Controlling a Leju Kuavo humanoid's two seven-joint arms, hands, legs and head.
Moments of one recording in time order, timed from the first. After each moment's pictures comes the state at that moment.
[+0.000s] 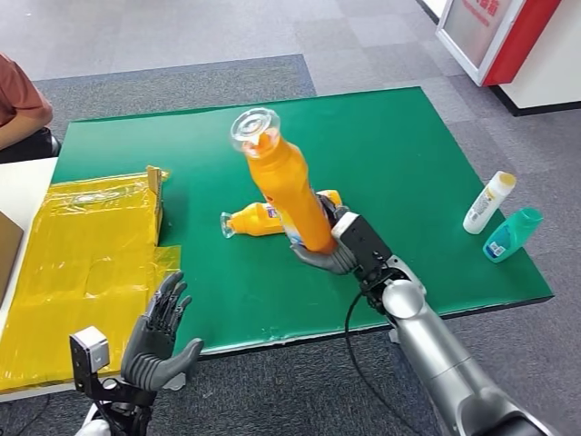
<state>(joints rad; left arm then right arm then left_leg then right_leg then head) 0.13 -0.07 -0.26 -1.55 0.01 -0.19 -0.41 -0.37 -0.10 0.34 -1.31 0.17 0.11 -0.21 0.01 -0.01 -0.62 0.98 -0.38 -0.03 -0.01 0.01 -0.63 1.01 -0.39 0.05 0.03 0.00</state>
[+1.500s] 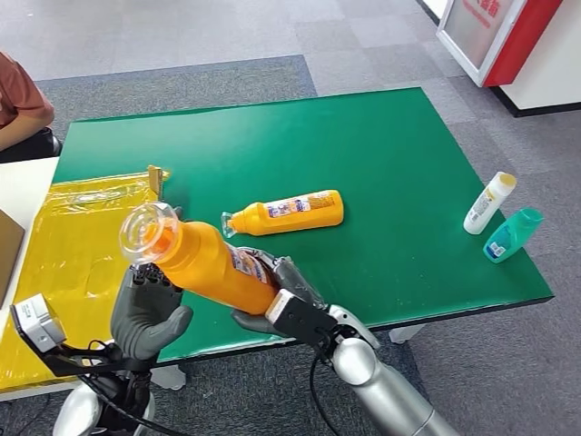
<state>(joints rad) -0.01 -0.10 -0.37 -1.77 0.19 -0.23 -0.36 -0.20 0.04 0.50 -1.44 0.39 0.03 -0.25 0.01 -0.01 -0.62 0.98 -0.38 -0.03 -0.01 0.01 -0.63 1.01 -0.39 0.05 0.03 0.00</state>
